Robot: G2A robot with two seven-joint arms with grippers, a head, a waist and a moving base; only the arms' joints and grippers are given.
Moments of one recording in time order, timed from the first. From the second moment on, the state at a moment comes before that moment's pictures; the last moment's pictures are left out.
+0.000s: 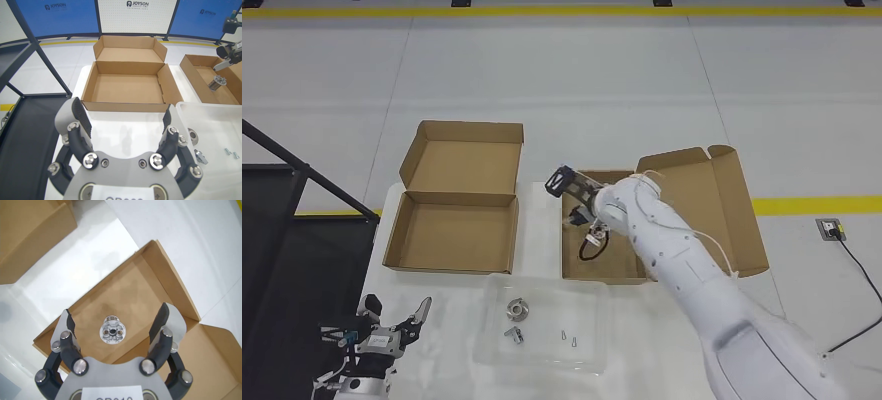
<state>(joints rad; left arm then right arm) 1.75 -1.20 -1.75 -1.85 1.19 -0.09 0.18 -0.15 -1.62 0.72 -0.56 -1.19 -0.41 0.65</state>
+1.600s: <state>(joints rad) 1.75 -1.20 -1.75 -1.85 1.19 -0.09 0.18 -0.80 -1.47 0.76 -1.66 -1.32 -0.21 1.33</state>
